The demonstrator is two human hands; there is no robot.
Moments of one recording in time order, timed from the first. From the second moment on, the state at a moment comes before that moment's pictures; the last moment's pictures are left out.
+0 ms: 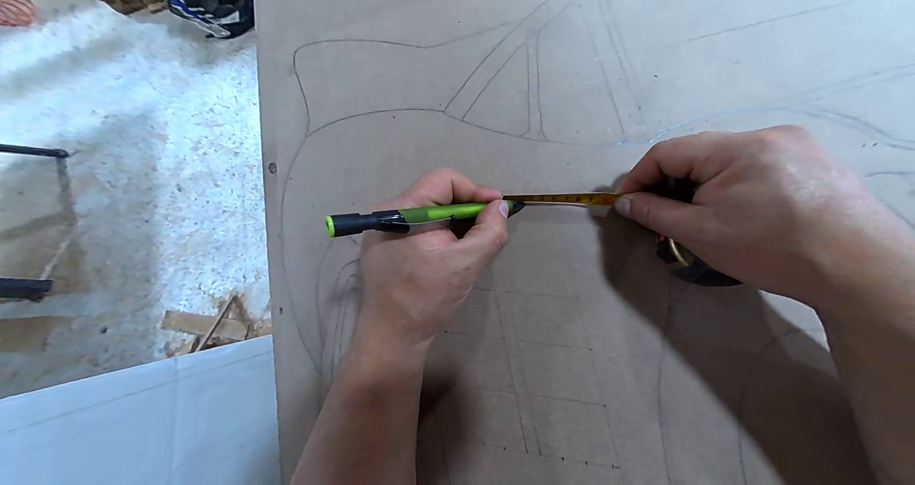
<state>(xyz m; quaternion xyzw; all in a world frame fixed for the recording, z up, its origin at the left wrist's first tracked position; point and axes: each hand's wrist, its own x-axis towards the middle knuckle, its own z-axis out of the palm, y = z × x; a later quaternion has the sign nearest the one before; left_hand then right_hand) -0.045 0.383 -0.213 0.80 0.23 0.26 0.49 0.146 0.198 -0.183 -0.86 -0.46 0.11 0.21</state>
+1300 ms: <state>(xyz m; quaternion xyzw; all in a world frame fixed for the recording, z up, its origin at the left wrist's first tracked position) -0.113 0.314 -0.174 0.79 0.34 0.25 0.45 0.023 -0.126 -0.146 -0.98 -0.03 0.18 0.08</state>
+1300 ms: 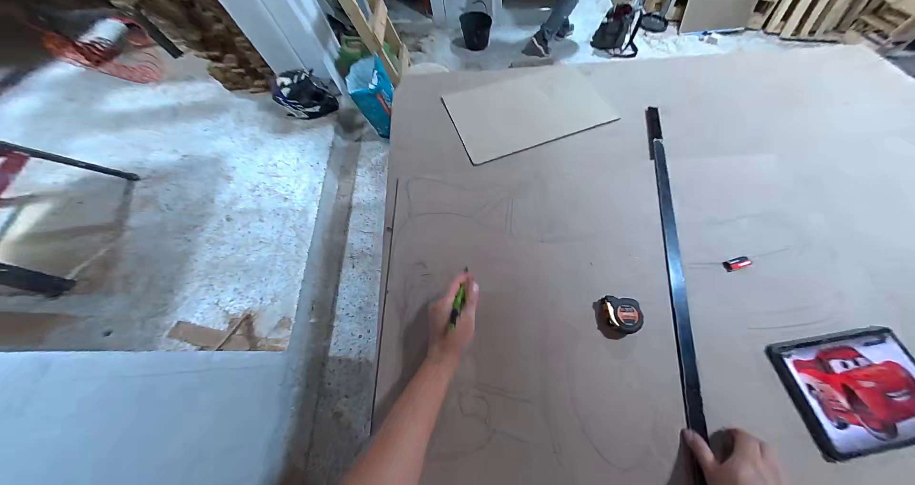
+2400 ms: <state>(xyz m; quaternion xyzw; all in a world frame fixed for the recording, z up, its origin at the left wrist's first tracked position) -0.269 -0.039 -0.168 0.81 0.48 0.16 0.30 0.044 0.050 -0.128 -0.78 -0.54 0.27 0.17</state>
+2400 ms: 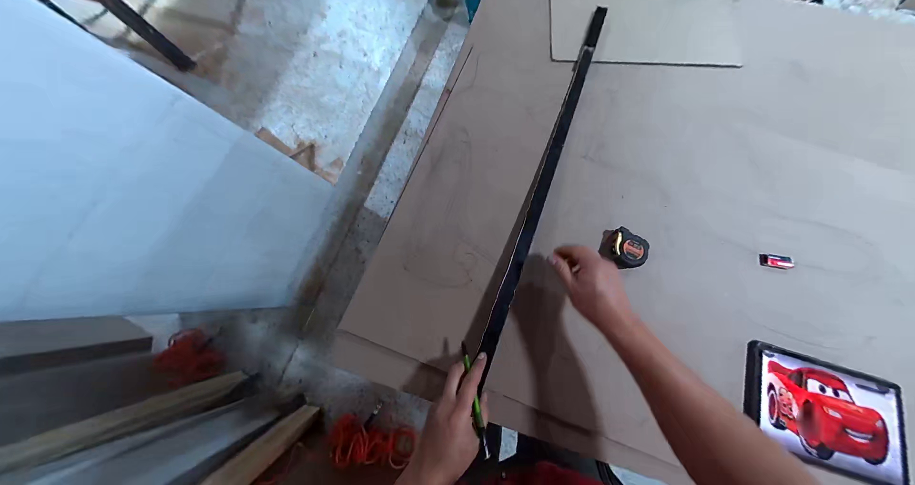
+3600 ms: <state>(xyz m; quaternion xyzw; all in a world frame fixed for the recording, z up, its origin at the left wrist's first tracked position) -0.149 0.139 -0.214 0.69 0.46 0.39 0.40 0.131 0.171 -0.219 -0.68 -0.72 0.09 0.15</state>
